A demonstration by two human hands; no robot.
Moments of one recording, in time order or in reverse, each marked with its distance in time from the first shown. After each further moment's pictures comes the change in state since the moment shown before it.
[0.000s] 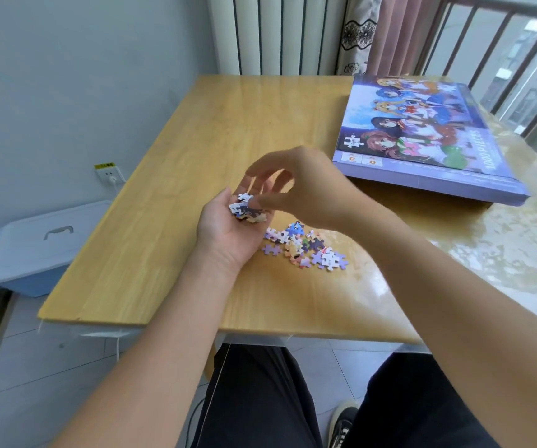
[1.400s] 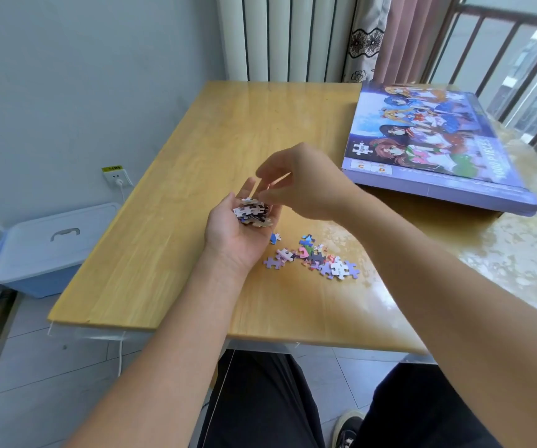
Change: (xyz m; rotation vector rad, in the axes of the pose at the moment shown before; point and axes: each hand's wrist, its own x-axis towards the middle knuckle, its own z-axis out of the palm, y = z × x) left_hand 0.007 0.002 -0.004 0.026 0.047 0.072; right_hand 0.022 -0.003 0.006 -0.011 -0.013 0.143
